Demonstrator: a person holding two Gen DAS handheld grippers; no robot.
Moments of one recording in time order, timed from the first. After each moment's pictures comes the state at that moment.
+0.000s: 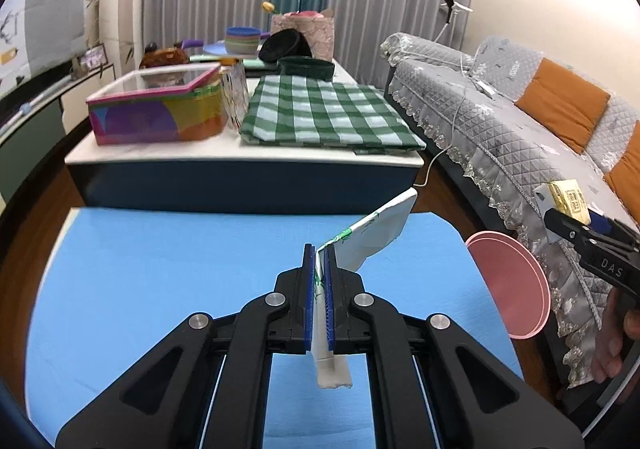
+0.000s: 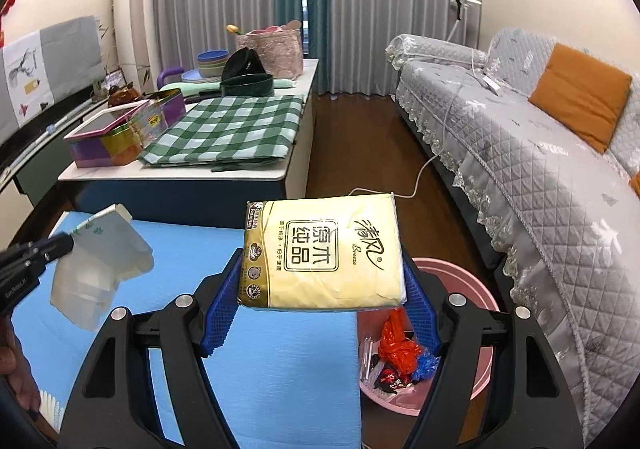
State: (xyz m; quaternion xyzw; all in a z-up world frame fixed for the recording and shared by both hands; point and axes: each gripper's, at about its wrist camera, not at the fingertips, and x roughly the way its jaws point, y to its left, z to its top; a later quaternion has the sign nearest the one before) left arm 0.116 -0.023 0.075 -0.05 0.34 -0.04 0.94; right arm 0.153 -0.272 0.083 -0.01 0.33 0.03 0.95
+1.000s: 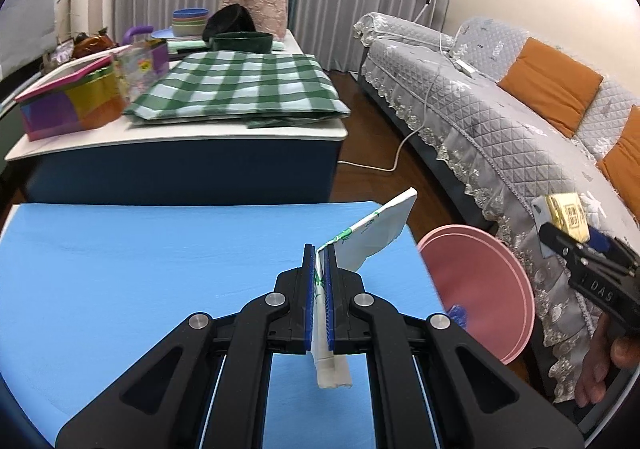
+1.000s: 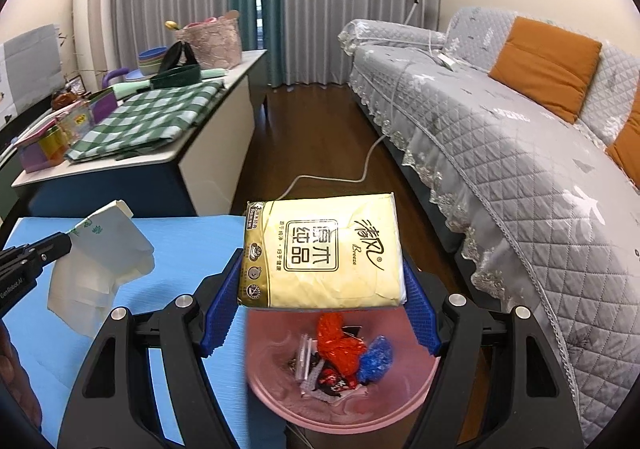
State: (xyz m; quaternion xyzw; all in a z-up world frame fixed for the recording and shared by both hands) left arm 0.162 -0.134 0.042 -0.05 0.36 -0.07 0.93; right arm 0.174 -0.375 0.040 0.00 0.34 -0.03 0.94
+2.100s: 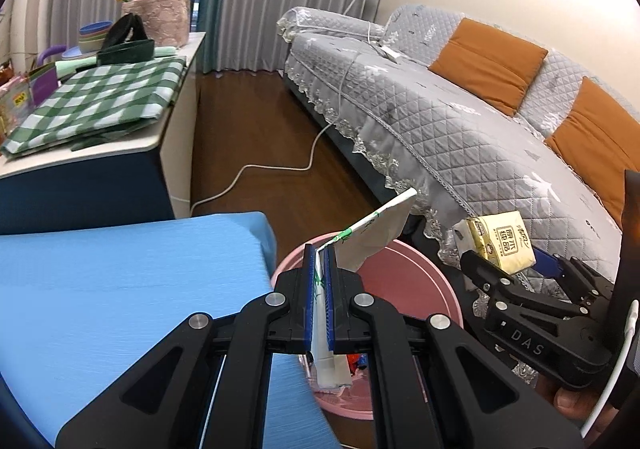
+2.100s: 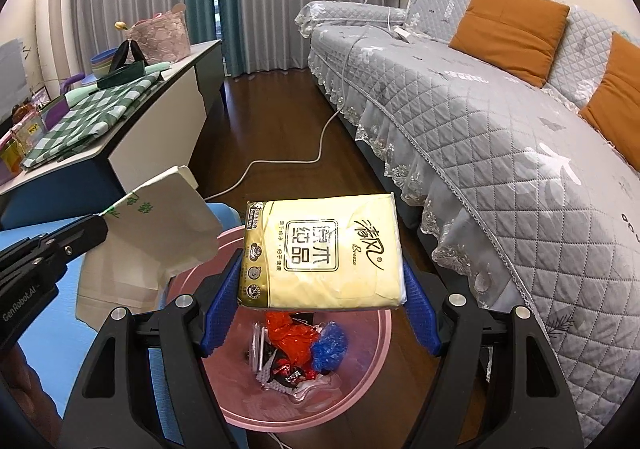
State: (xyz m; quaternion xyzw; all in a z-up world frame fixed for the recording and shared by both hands) left arm 0.183 -0.275 0.031 -0.04 0.35 -0.18 0.92; right arm 0.173 -0.443 0.017 0.02 0.36 -0.09 0.93
